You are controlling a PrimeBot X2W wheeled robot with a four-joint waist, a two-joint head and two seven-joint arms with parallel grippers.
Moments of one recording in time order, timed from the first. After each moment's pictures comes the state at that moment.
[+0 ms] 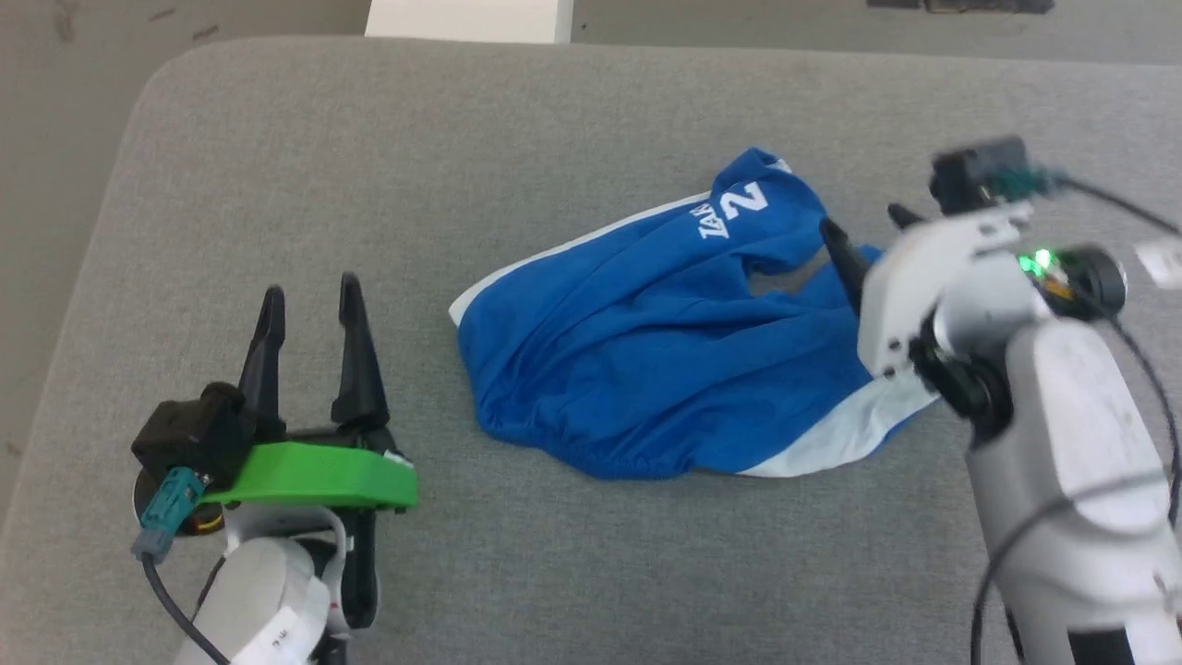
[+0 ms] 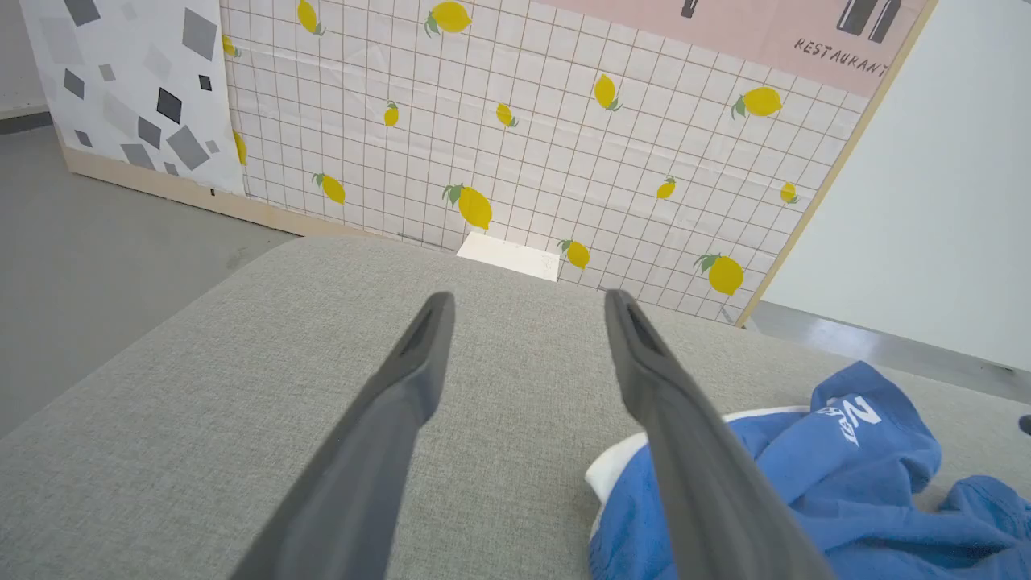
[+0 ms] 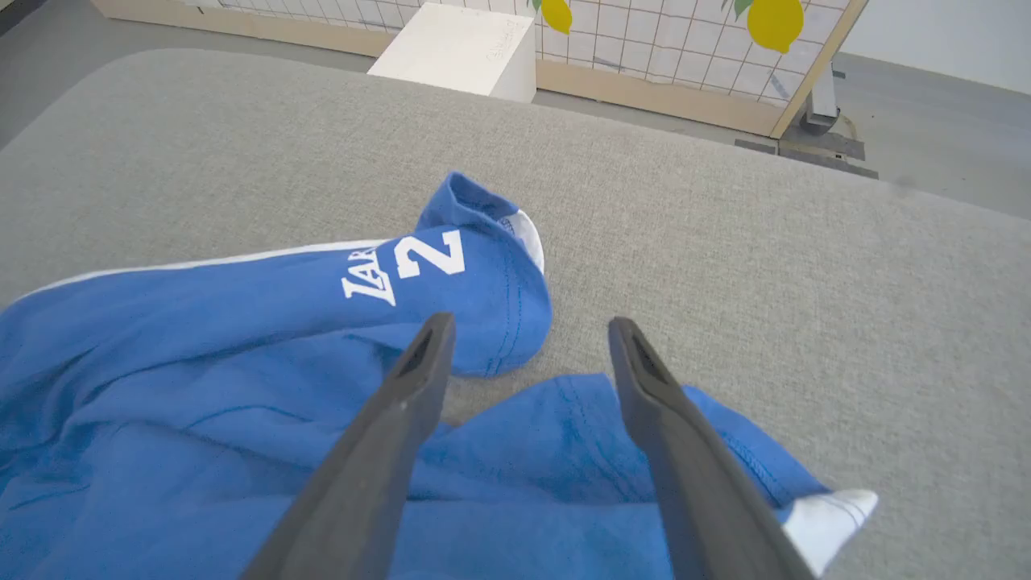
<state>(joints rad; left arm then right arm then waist) -0.19 0.24 -0.25 -0.06 -0.51 0.22 -0.25 -0.57 -0.05 0.03 0.28 0.12 0.13 0.52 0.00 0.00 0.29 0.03</state>
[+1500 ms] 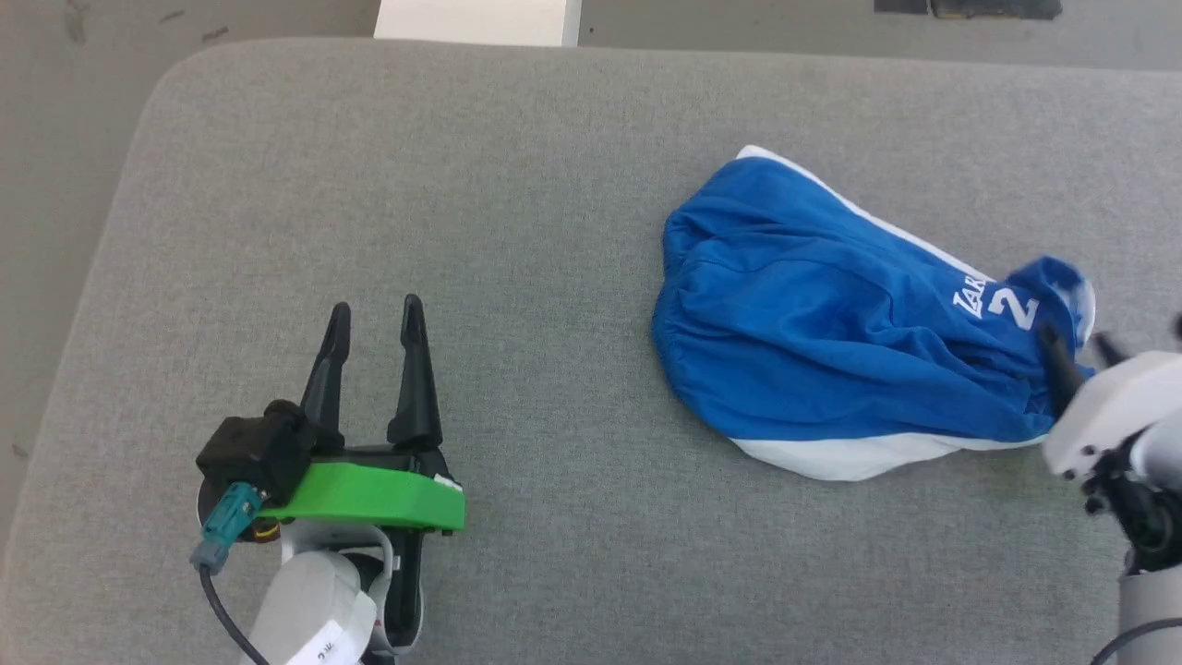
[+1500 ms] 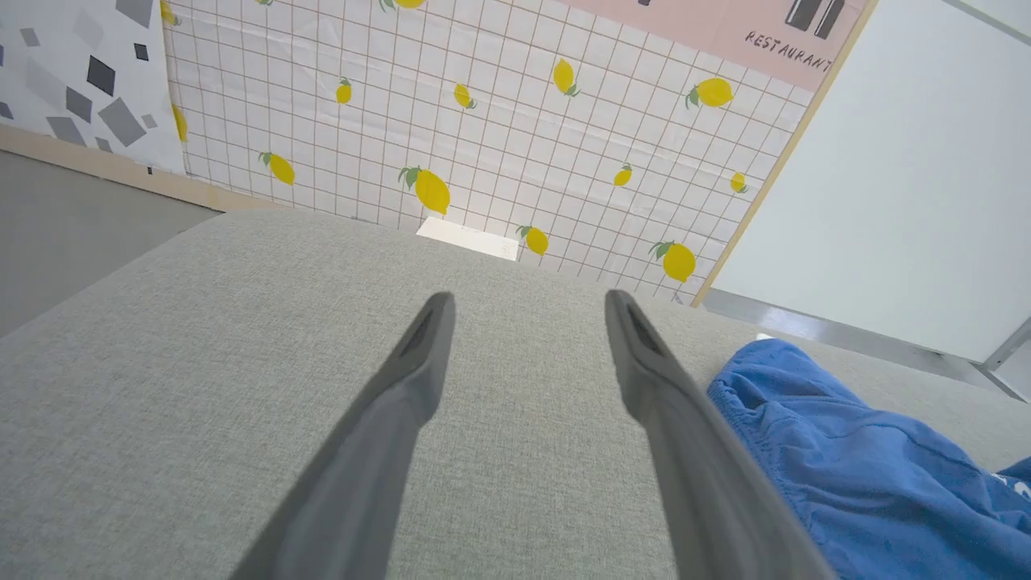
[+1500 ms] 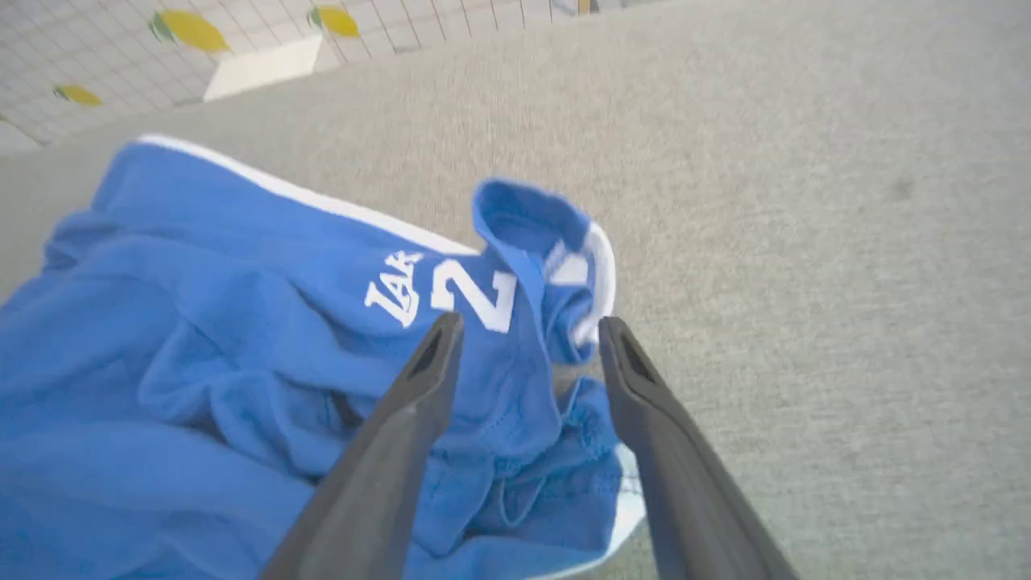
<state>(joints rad) -0.16 0.05 -0.13 0.02 -0.36 0.02 -0.26 -0.31 -0.09 -0.33 0.19 0.19 0.13 0.46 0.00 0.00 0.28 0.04</state>
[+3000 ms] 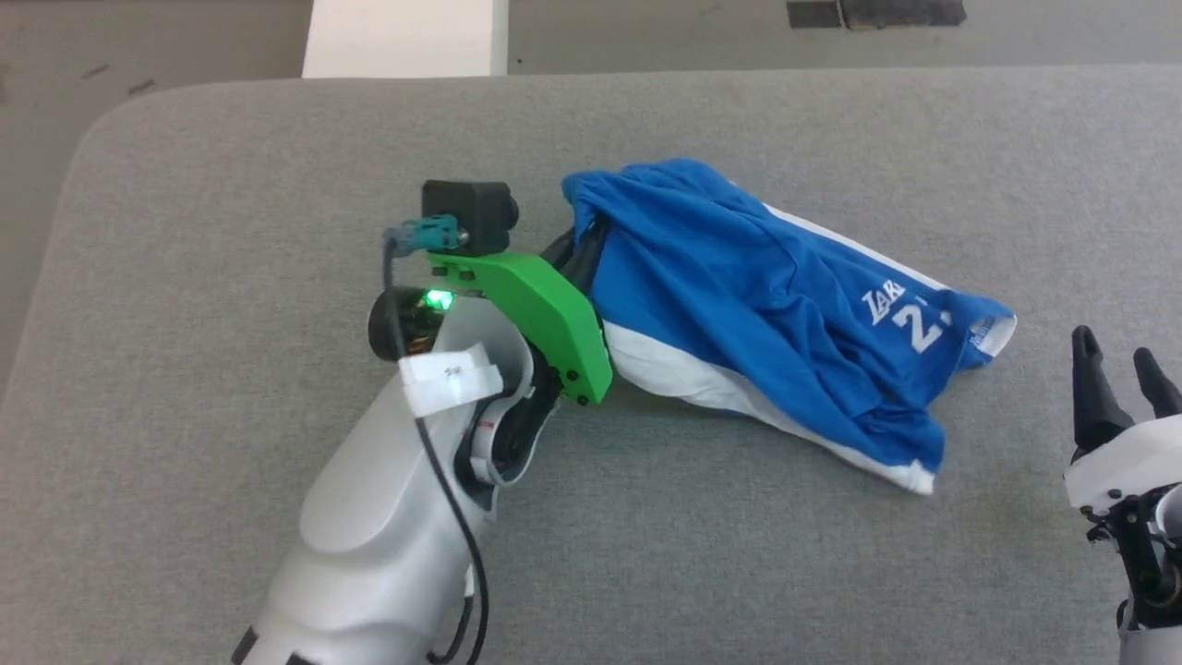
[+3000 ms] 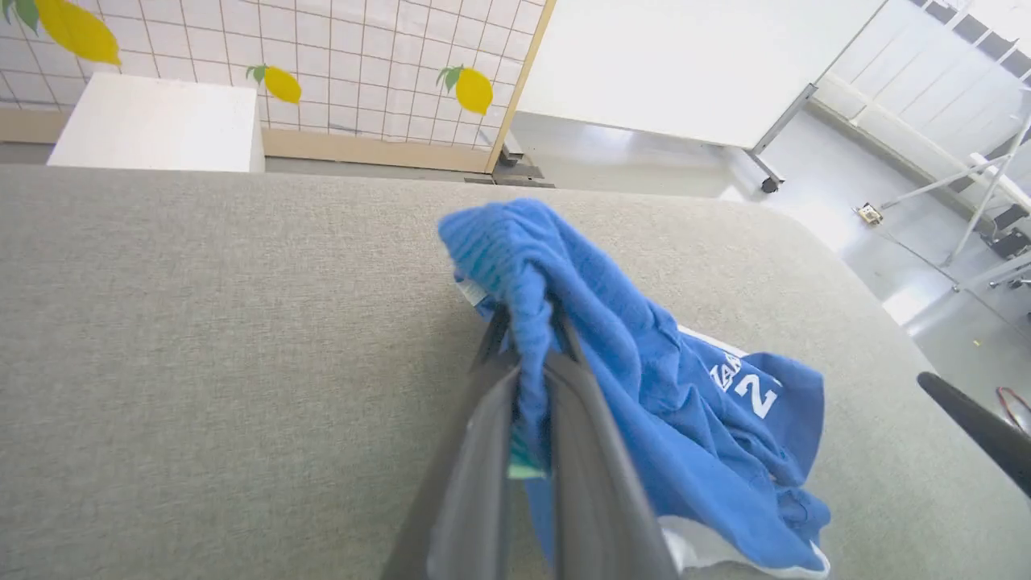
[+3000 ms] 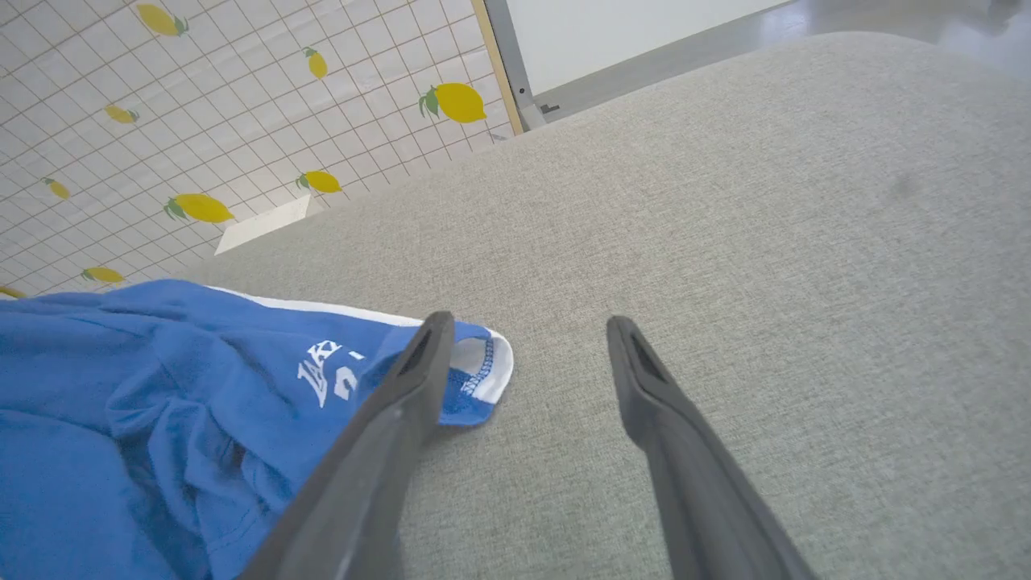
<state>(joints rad) -0.63 0.09 -0.50 0.28 -0.66 0.08 0.20 -0.20 -0.05 -0.38 0.11 0.32 0.13 0.23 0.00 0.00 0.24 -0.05</state>
